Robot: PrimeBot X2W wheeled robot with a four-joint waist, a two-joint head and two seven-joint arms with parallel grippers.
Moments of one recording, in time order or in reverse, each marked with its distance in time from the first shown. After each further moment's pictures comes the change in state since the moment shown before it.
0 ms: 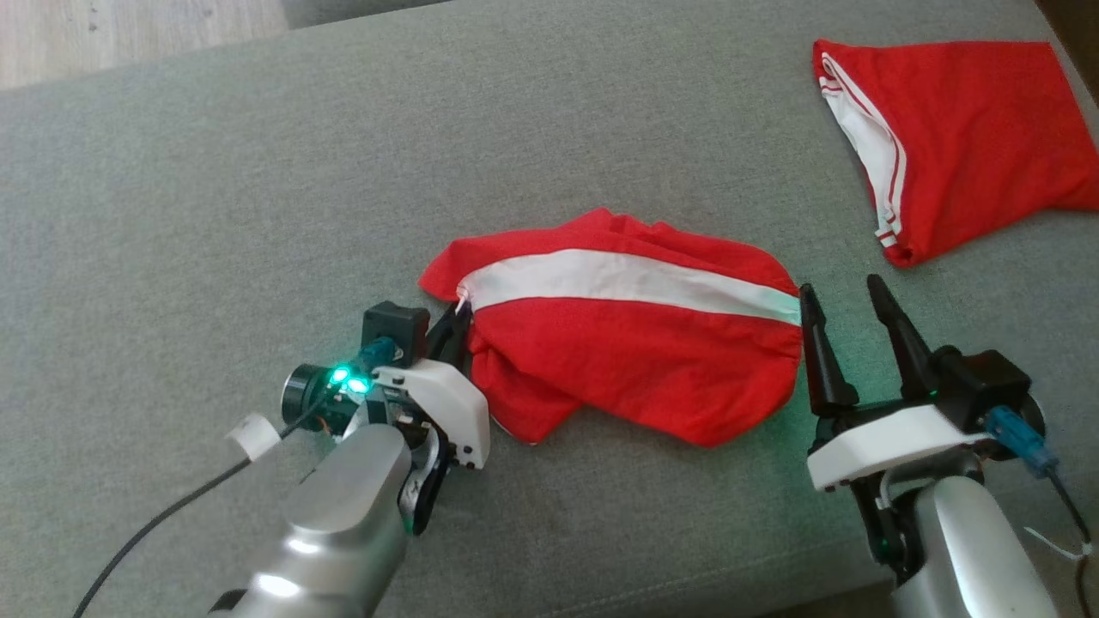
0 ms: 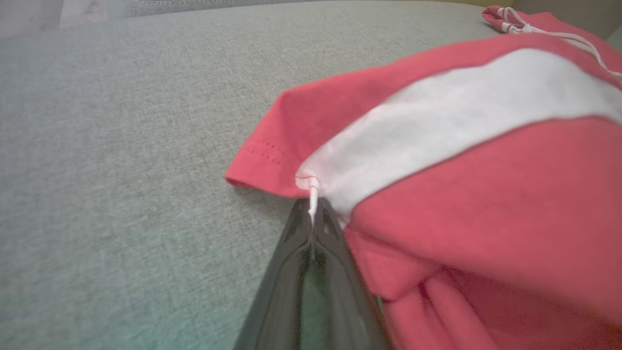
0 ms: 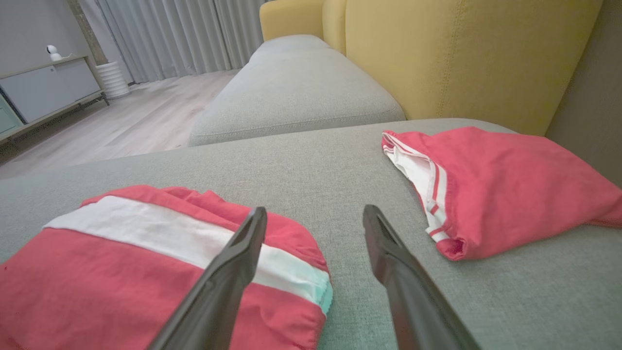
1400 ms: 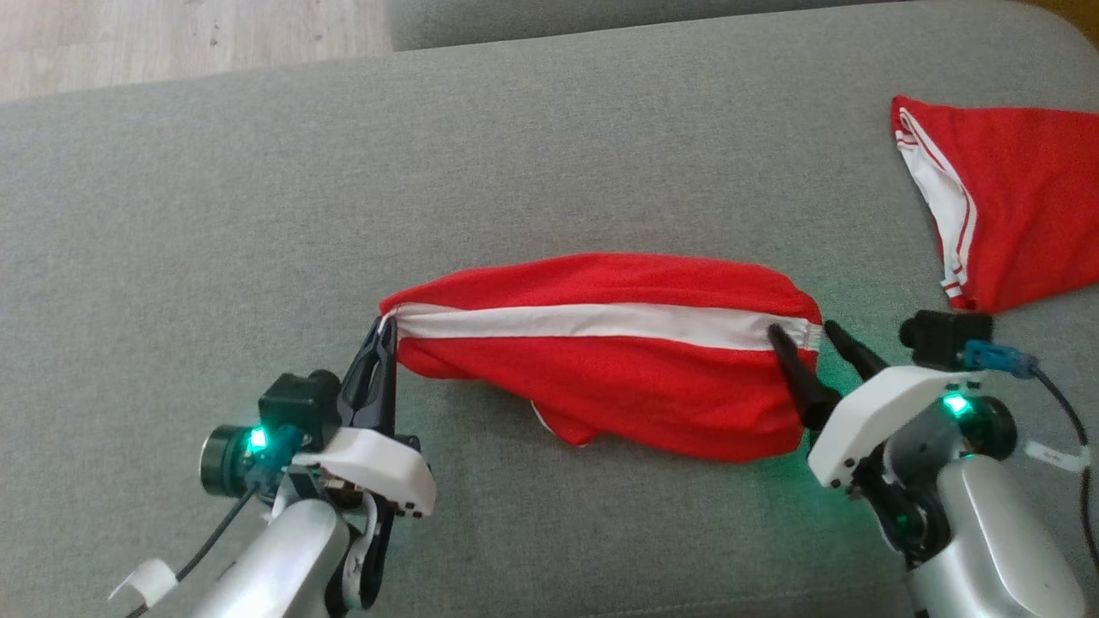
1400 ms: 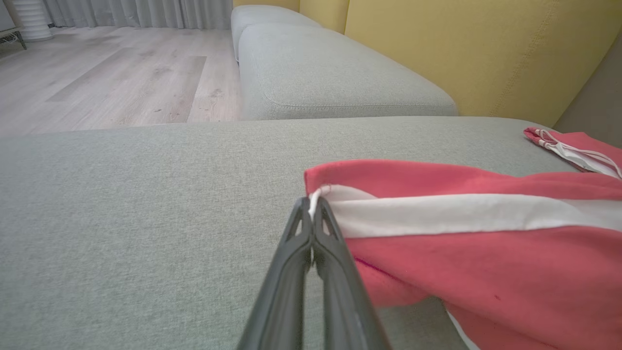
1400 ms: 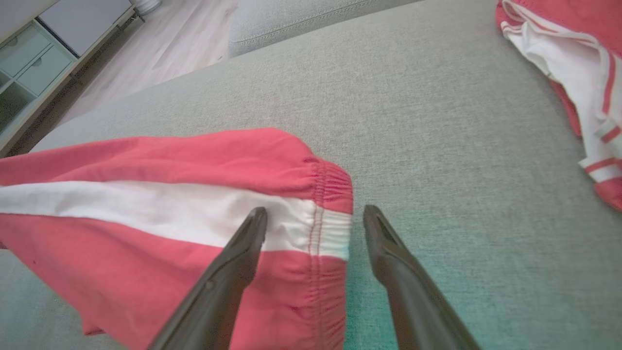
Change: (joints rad) left arm 0.296 0.231 0.065 -0.579 -0.022 0.214 -0.059; right arm -0.045 -0.067 0.046 0.019 0.253 0.000 0.463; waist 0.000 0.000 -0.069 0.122
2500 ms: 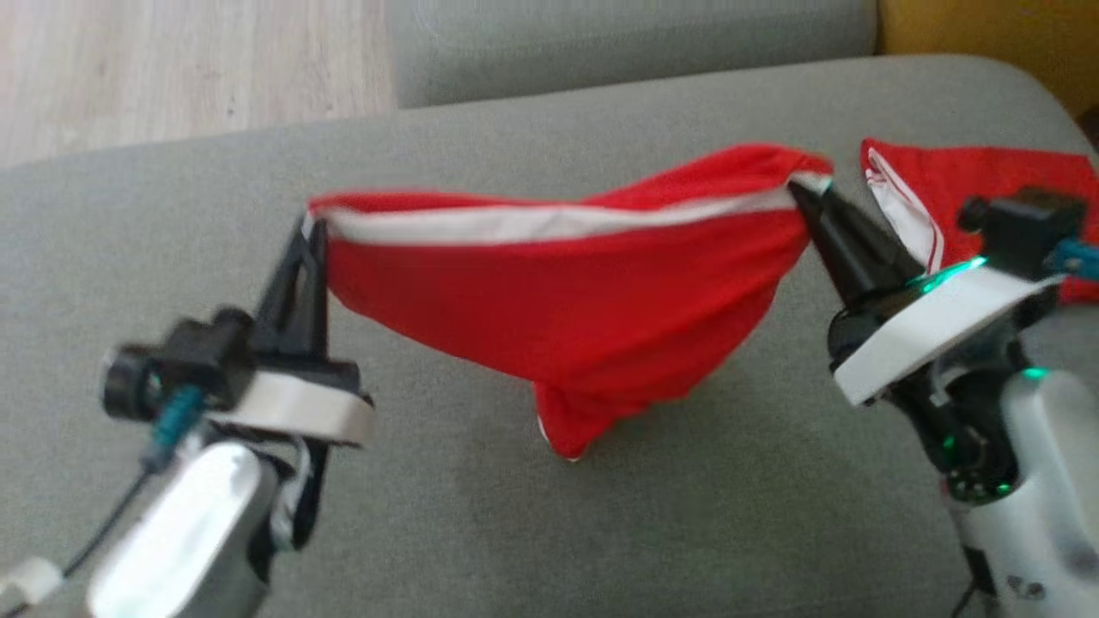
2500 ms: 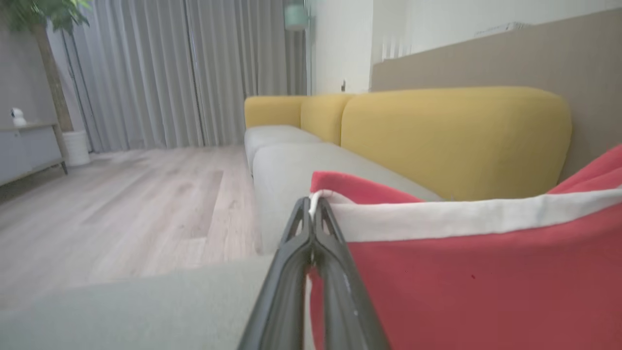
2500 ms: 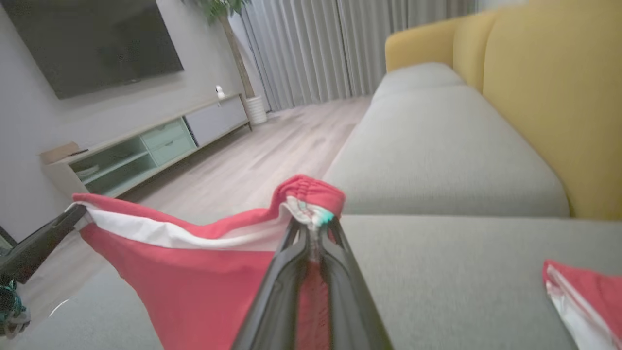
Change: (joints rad) left arm -0.039 0.138 0.060 -0.251 0.031 0.049 -0.007; right arm -0.103 -0.126 0.116 -0.337 0.171 0.000 0.007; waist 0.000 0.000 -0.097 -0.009
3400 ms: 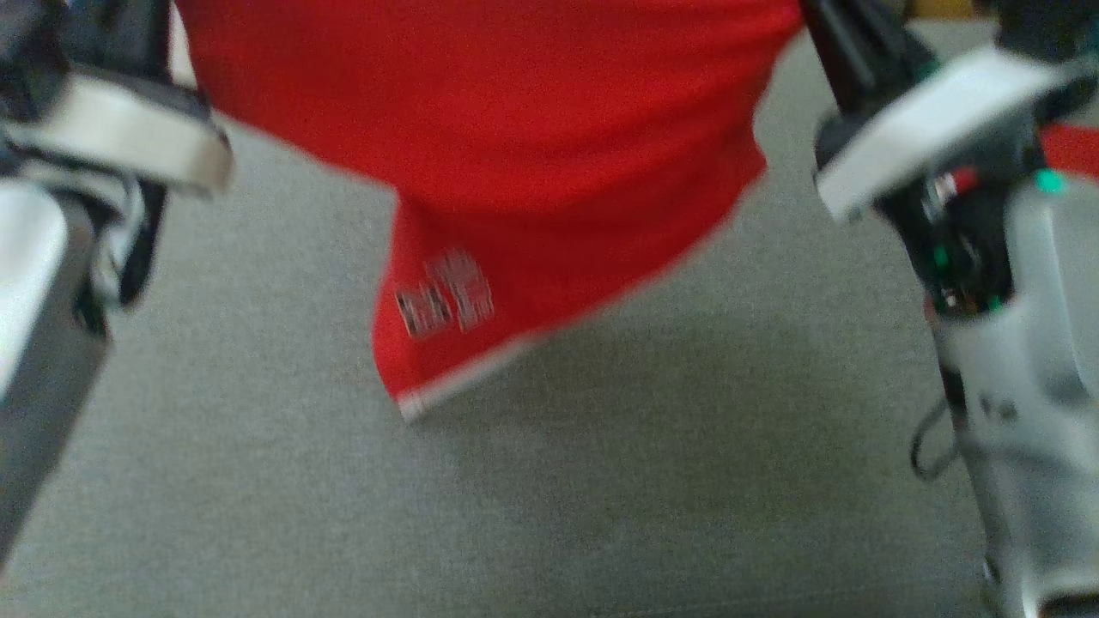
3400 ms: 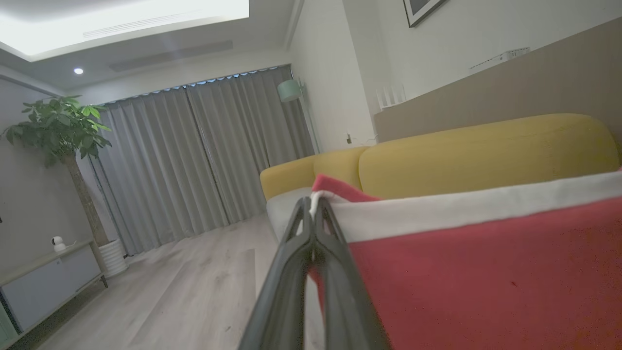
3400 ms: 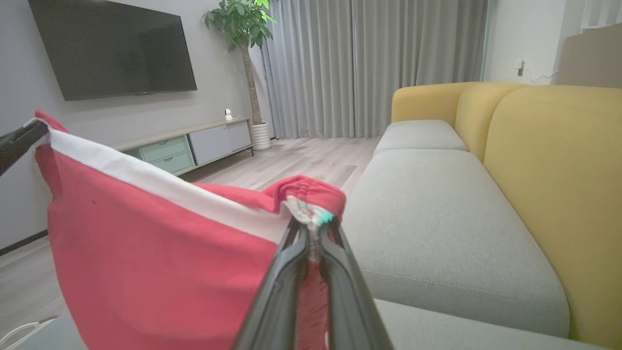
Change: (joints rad) left arm -0.460 0.163 0.056 0.005 0.053 -0.143 0.196; right arm -0.371 0.079 -0.004 0.105 -0.118 0.000 0.067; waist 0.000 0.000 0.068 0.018
